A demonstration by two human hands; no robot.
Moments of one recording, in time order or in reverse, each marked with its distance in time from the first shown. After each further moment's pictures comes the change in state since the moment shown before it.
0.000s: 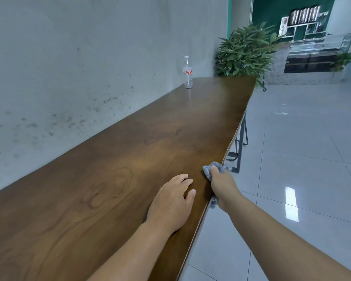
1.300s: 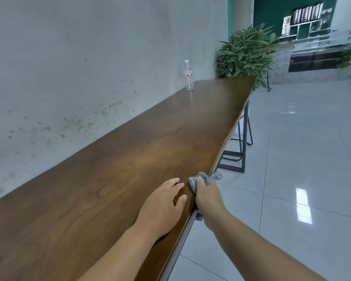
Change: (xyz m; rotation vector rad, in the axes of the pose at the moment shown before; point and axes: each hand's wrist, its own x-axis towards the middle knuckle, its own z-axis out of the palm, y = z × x) left_hand -0.047 -0.002 -0.011 0.049 -0.019 -0.018; right_hand -0.085 0.025 0.005 0.006 -0.066 0.036
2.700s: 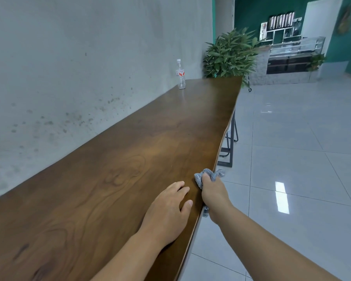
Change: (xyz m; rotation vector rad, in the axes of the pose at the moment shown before) left_hand -0.067 -0.021 -0.021 -0.063 -0.055 0.084; right_hand -0.043 0.023 0.021 0.011 0.101 -0.018
